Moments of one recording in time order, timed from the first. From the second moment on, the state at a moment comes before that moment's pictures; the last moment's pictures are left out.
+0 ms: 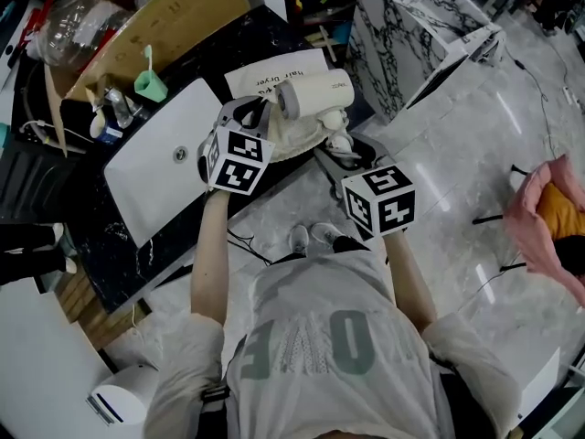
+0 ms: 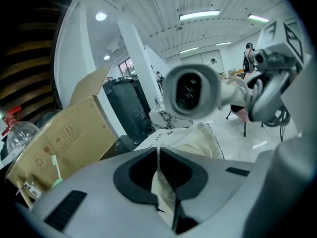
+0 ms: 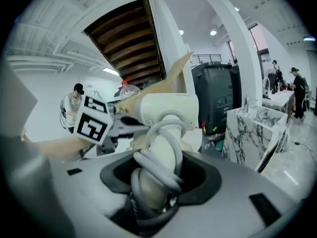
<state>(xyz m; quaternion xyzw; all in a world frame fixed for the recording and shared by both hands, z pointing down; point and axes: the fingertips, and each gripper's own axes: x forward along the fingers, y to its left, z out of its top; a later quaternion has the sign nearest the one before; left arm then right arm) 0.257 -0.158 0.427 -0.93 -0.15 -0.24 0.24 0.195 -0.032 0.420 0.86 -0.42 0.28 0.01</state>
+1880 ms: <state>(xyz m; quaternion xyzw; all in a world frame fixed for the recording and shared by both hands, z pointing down) 0.142 -0.224 0.191 -0.98 0.11 0.14 0.09 0.213 -0.092 0.253 0.88 -0.47 -0.11 -0.05</state>
